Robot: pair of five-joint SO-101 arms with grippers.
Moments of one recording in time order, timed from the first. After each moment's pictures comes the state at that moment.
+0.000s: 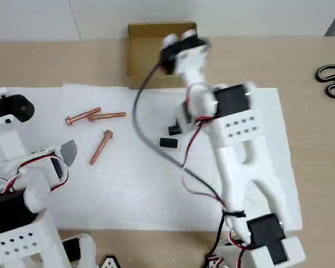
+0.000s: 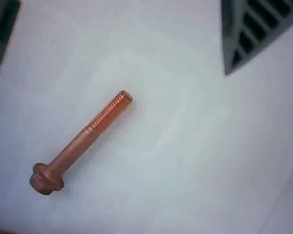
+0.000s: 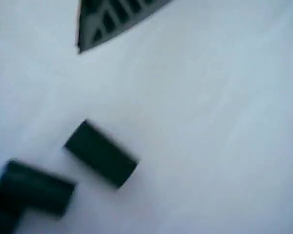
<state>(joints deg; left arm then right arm) -22.6 -56.1 30.0 89.5 7.6 -23.6 -6.7 -7.8 90.0 9.9</state>
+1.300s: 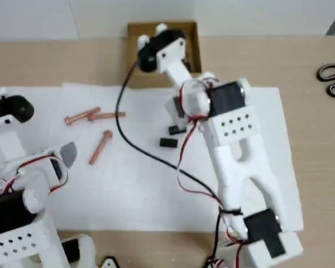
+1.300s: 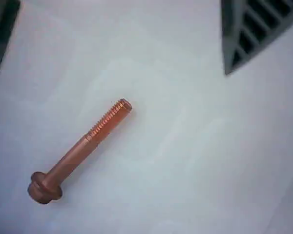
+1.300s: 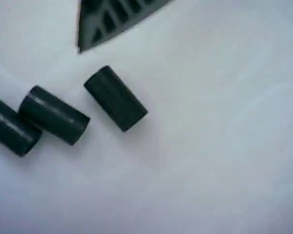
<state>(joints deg) -22.6 -56.1 30.0 90.6 7.6 -24.0 -2.5 -20.3 88.7 17.4</state>
